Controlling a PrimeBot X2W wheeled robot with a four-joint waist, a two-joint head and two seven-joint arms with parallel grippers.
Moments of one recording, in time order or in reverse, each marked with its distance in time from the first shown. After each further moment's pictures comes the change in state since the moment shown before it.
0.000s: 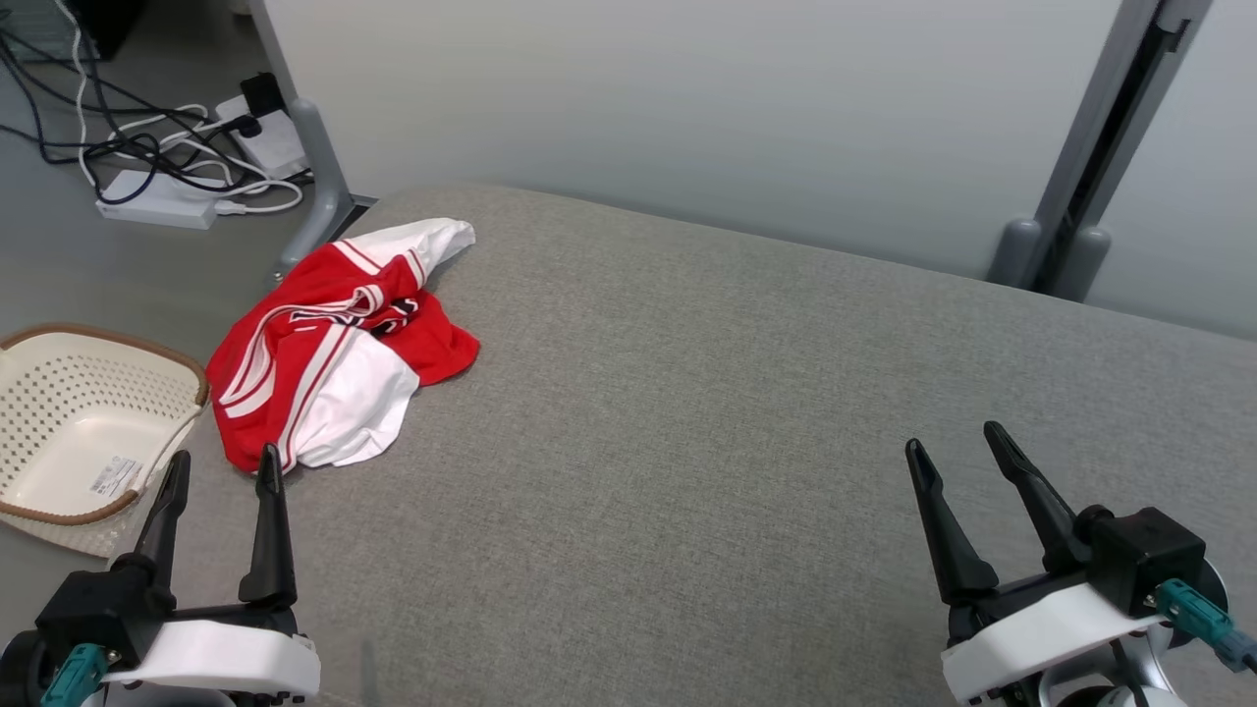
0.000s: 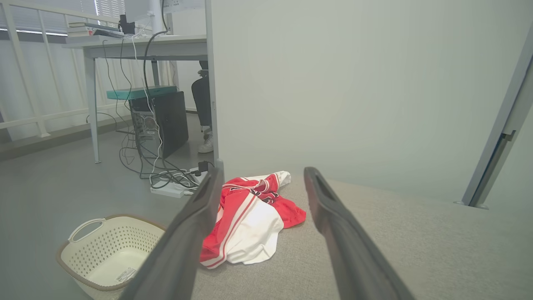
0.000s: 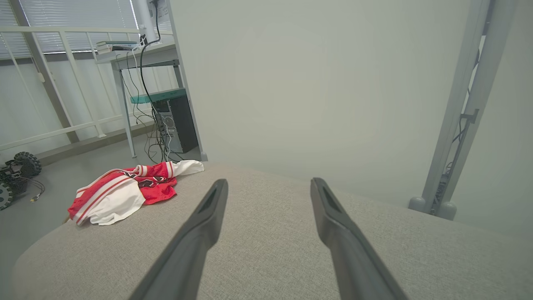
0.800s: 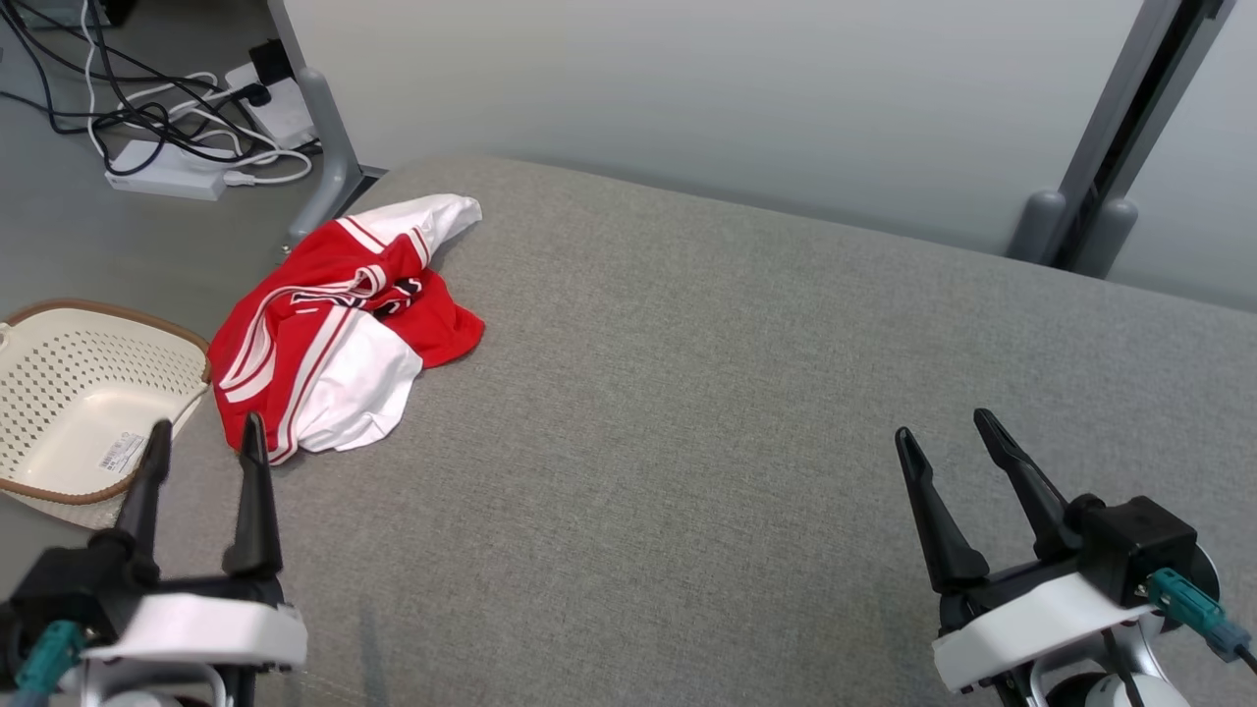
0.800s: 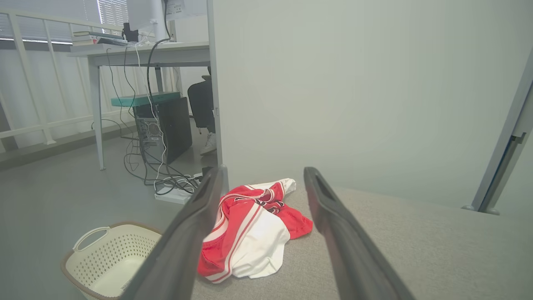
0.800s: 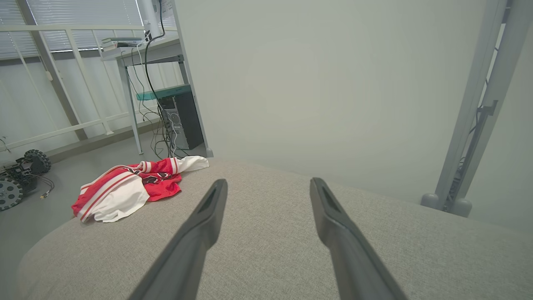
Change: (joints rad) left arm -0.028 0.010 0.015 -0.006 -0.005 0.001 -0.012; right arm -0.021 0.000 0.017 0.011 0.002 0.000 -0.007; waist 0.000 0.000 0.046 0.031
